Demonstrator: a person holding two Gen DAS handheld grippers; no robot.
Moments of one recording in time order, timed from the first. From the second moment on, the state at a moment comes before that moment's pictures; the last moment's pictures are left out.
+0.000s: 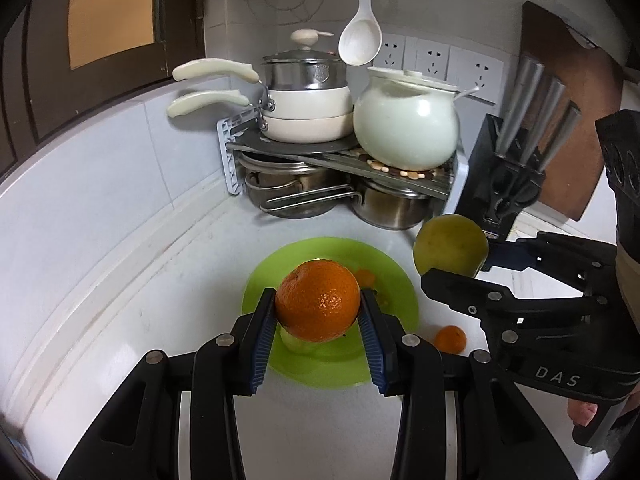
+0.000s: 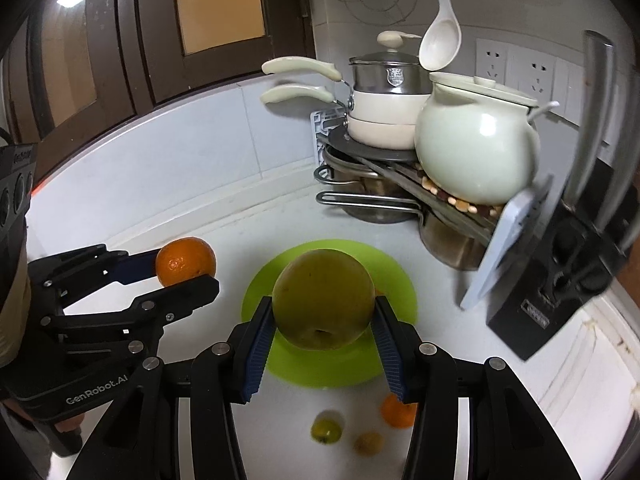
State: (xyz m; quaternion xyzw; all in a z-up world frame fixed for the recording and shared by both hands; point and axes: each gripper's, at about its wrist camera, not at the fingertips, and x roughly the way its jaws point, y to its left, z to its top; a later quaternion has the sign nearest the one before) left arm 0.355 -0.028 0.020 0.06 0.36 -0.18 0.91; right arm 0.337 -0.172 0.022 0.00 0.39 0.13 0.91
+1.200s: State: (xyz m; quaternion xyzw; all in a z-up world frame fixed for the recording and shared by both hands) left arm 0.506 -0.033 -0.089 0.08 0.45 -0.18 0.87; right arm 0.481 -0.163 -0.092 -0.06 0.49 0.15 0.85
